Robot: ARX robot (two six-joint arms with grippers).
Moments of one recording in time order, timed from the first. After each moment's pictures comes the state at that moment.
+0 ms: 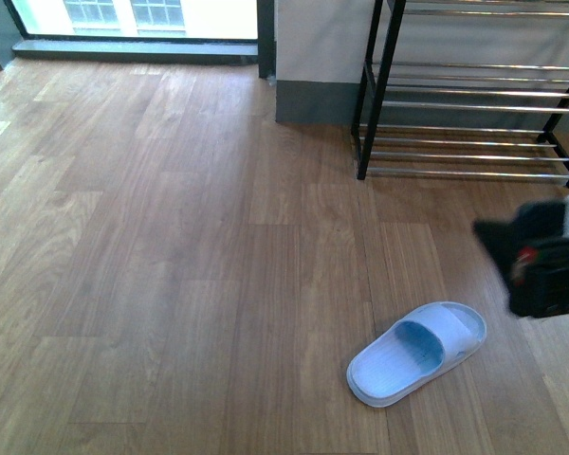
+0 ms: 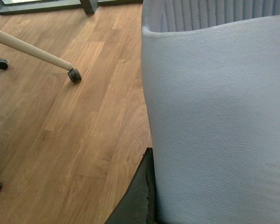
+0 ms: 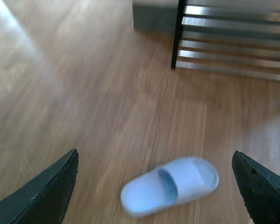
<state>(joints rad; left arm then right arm) -0.05 0.88 0.28 0.18 -0.24 0.09 0.09 1.49 0.30 0.71 0.03 0.05</state>
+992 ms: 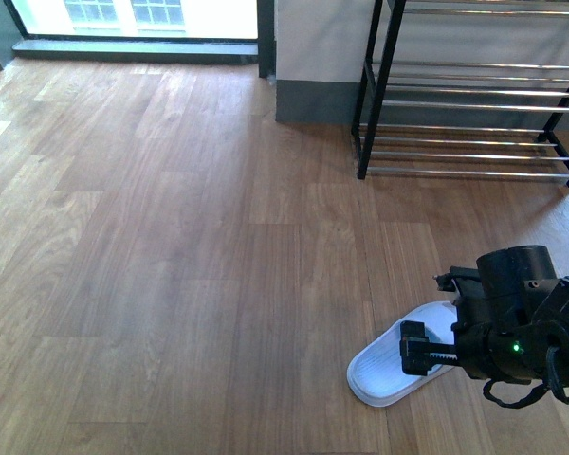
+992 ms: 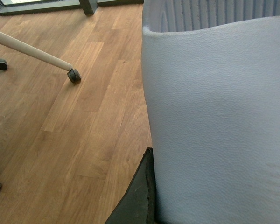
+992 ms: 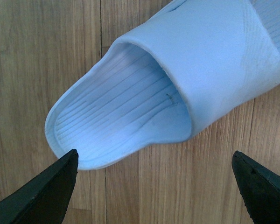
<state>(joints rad) -0.05 0.88 0.28 0.18 -0.24 0.09 -0.04 2.68 1.04 0.54 -0.03 0.16</state>
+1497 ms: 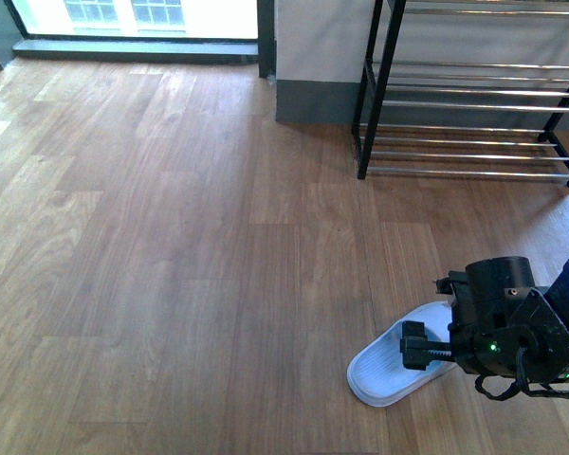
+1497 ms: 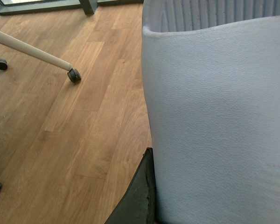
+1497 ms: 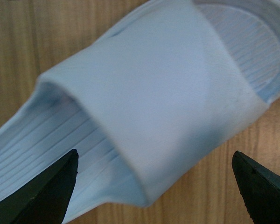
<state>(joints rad) -0.05 0.88 0.28 0.18 -0.24 0.09 -0.08 2.85 1.21 0.57 0.09 0.13</state>
